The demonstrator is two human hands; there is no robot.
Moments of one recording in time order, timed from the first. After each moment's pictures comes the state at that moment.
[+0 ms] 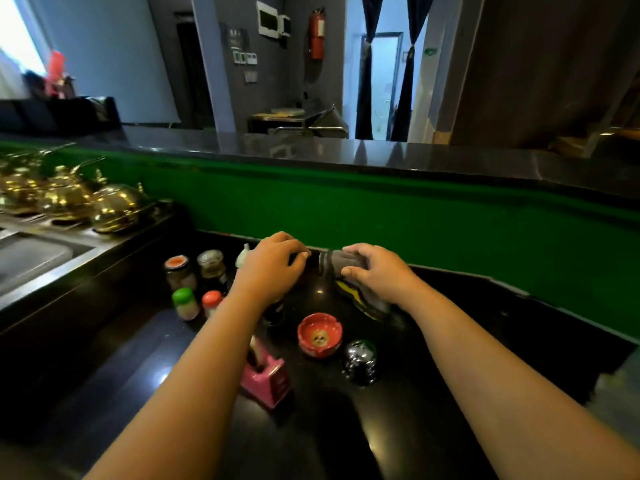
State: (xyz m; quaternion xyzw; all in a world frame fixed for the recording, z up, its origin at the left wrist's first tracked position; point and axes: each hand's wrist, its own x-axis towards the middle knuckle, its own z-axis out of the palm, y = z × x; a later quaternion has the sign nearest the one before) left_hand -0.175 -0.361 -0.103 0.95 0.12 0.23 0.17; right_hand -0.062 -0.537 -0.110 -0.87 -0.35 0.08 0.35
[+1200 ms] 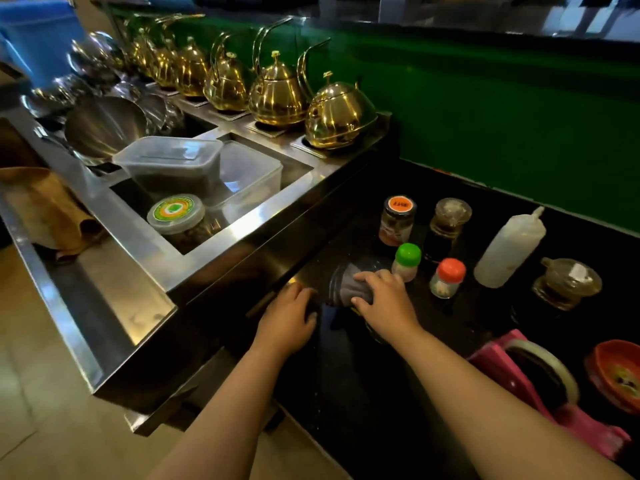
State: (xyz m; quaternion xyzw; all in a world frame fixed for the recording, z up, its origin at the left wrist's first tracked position) left_hand -0.396 -0.020 -0.318 0.91 0.38 0.03 0.17; right_hand -0.234 -0.131 -0.305 -0.83 -0.46 0.15 0.27
